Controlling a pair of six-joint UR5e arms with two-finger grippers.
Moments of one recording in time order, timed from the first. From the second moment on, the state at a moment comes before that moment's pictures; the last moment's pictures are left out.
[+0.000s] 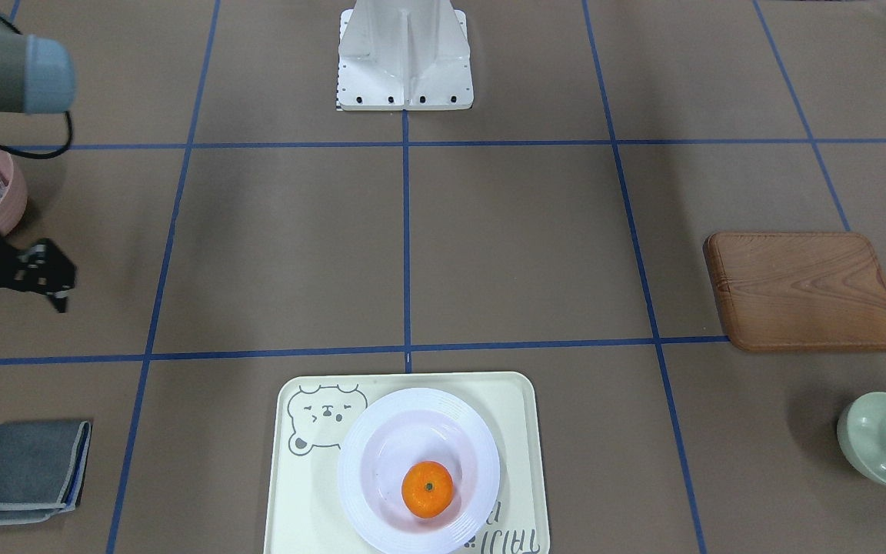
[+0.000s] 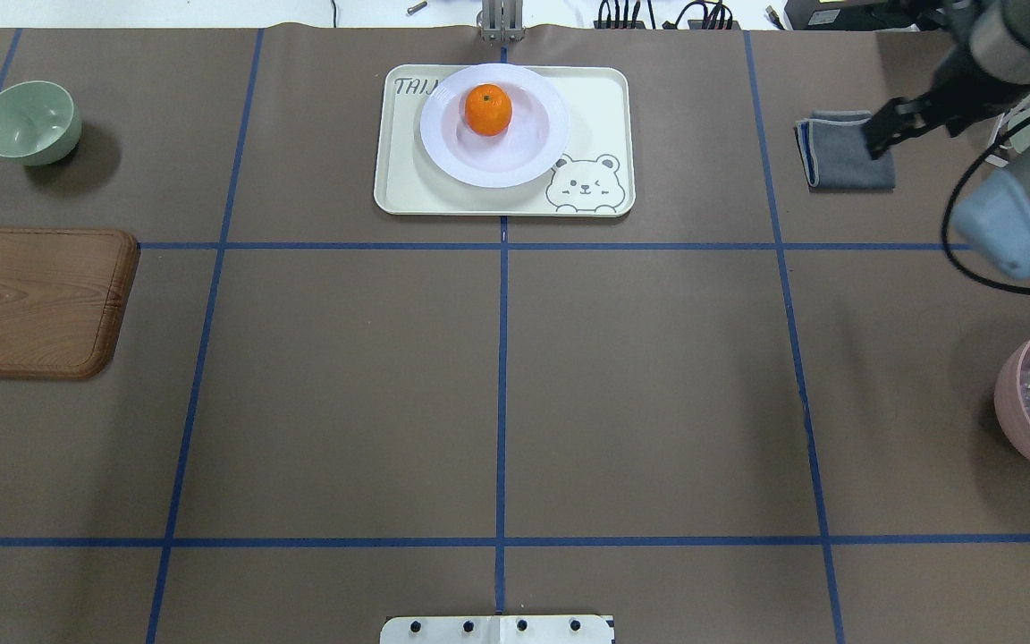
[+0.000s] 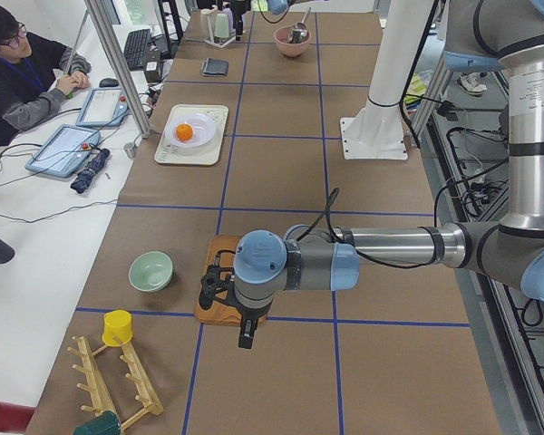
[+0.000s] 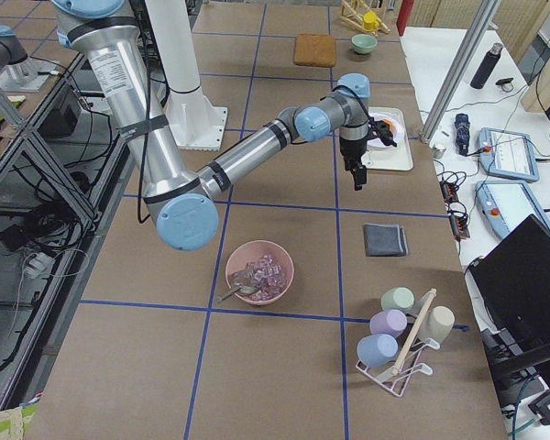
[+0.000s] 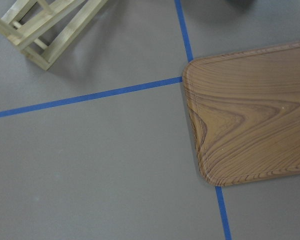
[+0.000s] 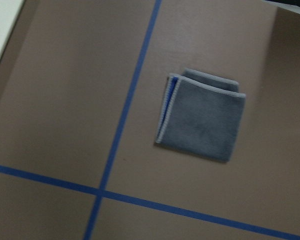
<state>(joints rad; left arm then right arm) -1.73 -1.43 -1.72 -1.59 -2.38 0.17 1.18 -1.24 1.79 -1.66 2.10 0.31</state>
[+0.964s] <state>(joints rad) -1.73 -1.44 -1.75 -1.59 -2.37 0.12 1.63 -1.54 1.77 -1.87 2.22 -0.35</state>
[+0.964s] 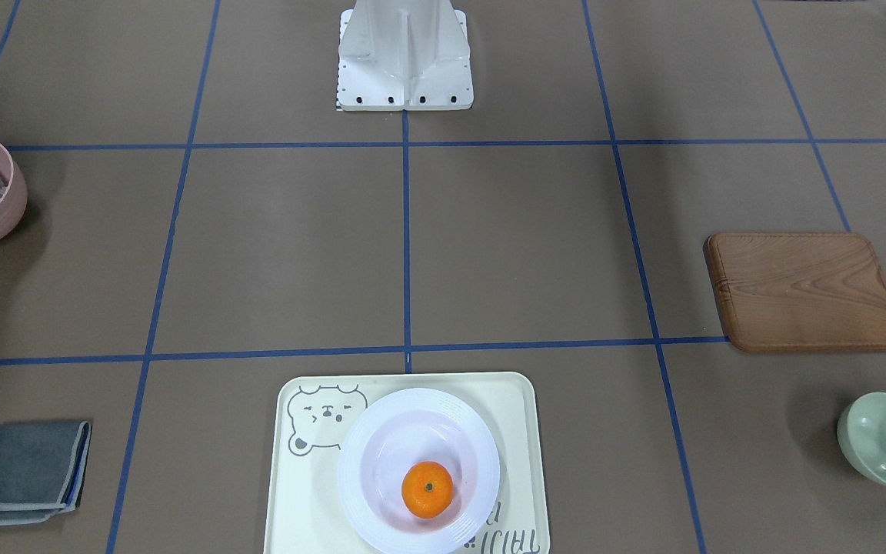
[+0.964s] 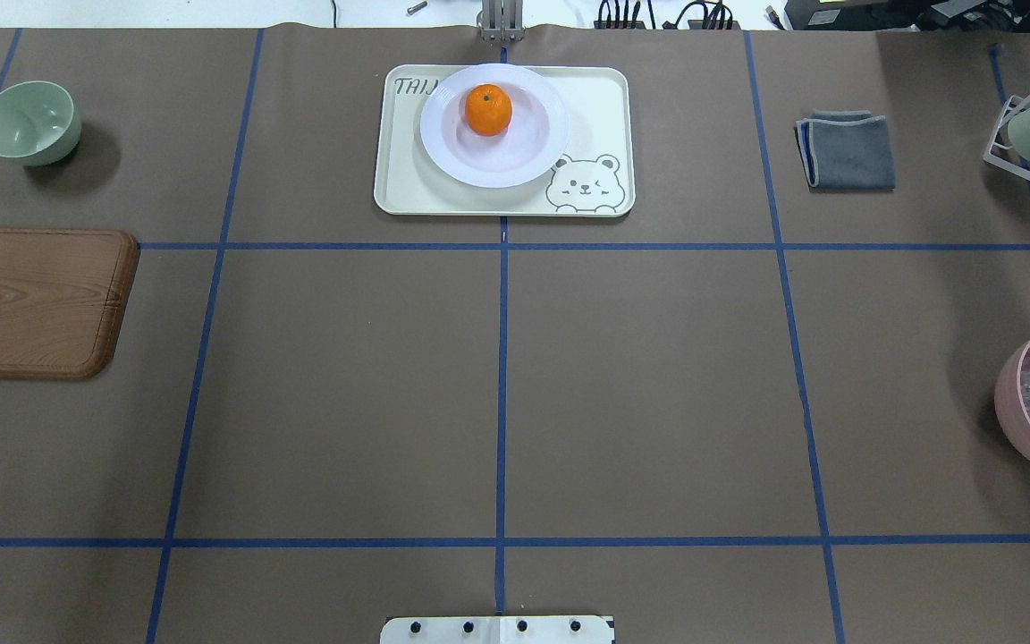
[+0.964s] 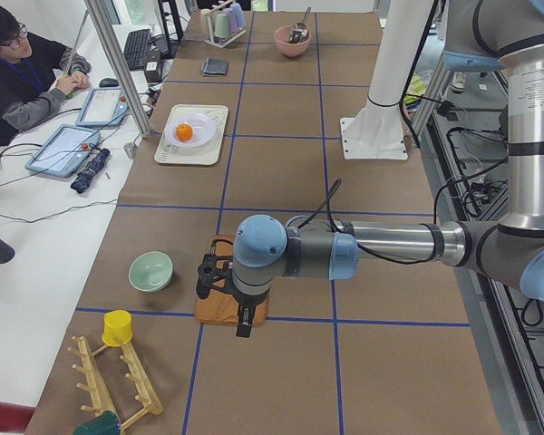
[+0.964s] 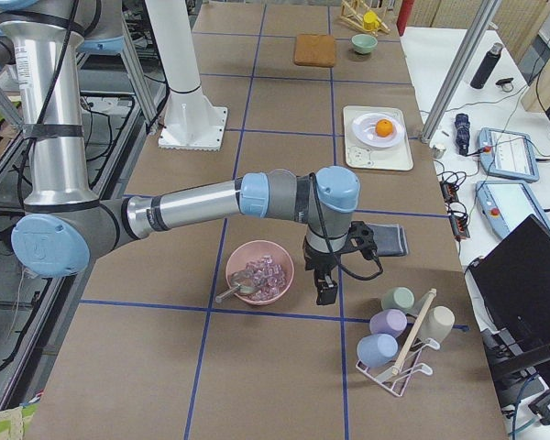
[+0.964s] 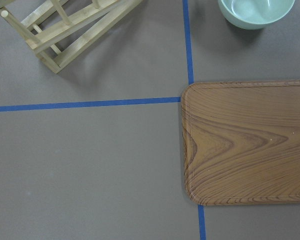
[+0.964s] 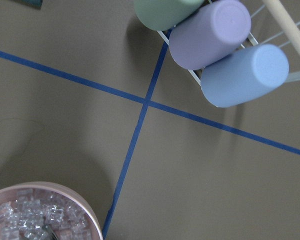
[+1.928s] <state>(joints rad) -1.73 -1.43 -1.75 -1.61 -2.37 0.12 1.63 -1.69 1.66 -1.68 2.25 -0.37</state>
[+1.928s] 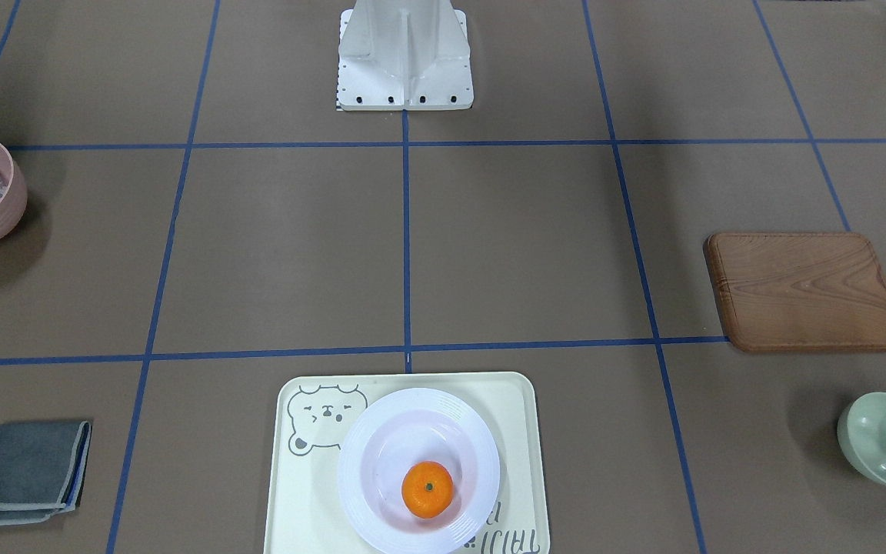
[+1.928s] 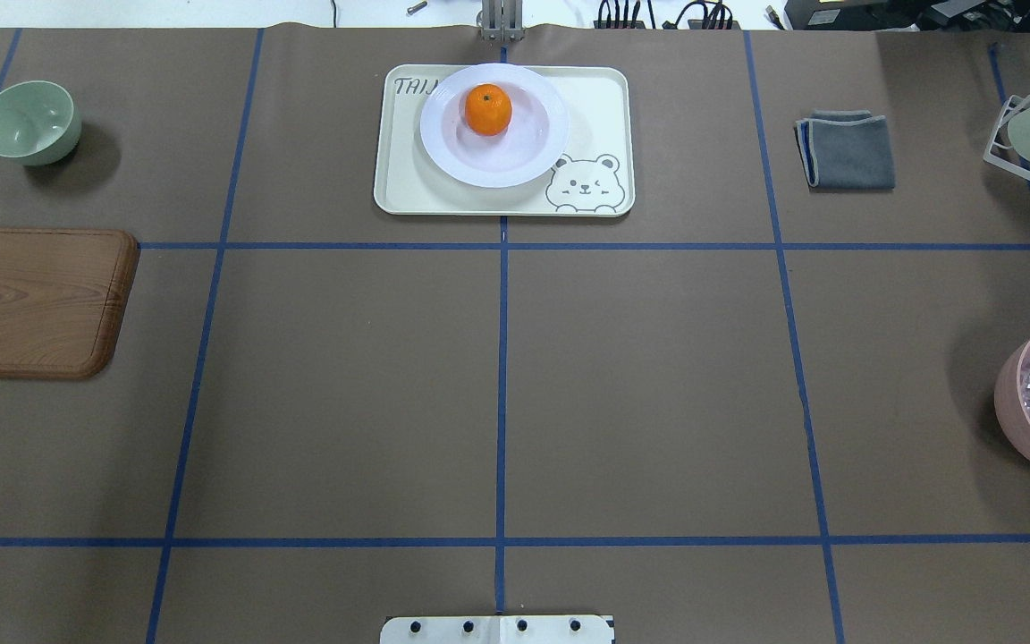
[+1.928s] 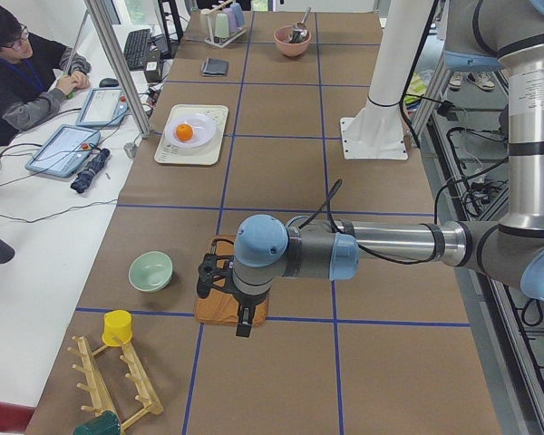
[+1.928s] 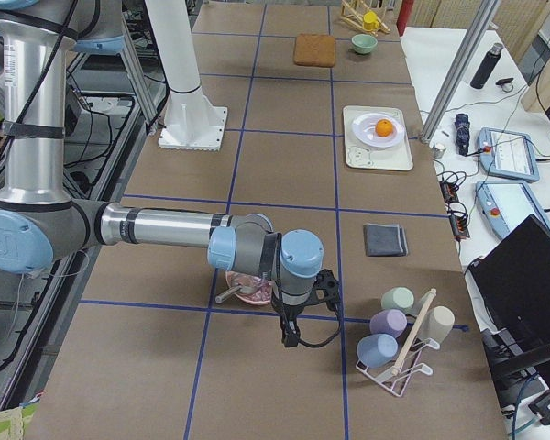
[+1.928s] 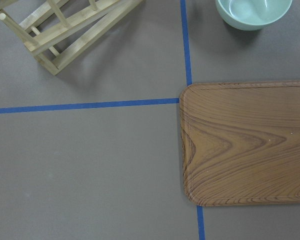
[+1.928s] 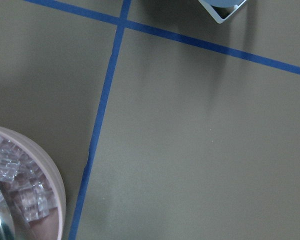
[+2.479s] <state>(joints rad) -1.73 -1.43 -1.75 -1.62 -2.37 0.12 1.63 -1.68 1.72 -1.67 2.27 -0.20</state>
